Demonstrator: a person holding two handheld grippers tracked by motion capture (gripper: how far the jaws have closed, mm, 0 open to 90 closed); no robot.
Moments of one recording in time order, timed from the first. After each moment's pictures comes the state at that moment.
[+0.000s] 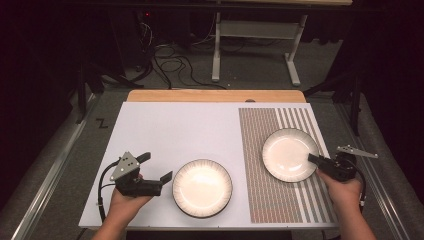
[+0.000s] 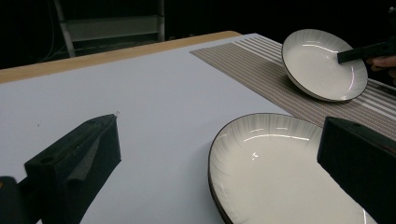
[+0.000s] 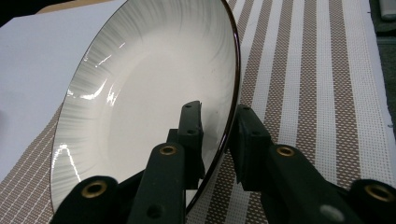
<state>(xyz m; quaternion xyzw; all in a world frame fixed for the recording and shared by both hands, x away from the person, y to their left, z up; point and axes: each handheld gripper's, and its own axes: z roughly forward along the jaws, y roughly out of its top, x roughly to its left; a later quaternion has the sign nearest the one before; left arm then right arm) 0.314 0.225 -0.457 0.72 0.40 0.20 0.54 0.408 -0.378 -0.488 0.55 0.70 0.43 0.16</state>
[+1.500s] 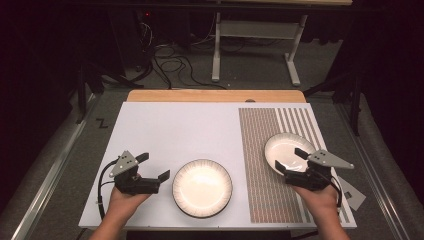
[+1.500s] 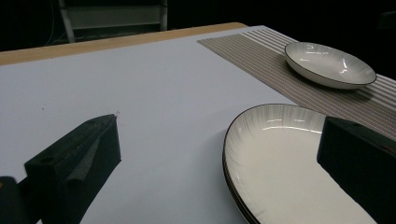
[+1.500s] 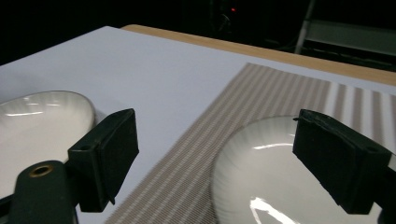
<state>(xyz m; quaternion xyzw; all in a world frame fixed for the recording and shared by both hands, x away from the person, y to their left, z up) 0.322 0.234 -0.465 0.72 0.41 0.19 0.53 0.351 -0.262 -0.435 0.39 0.74 0.49 0.24</state>
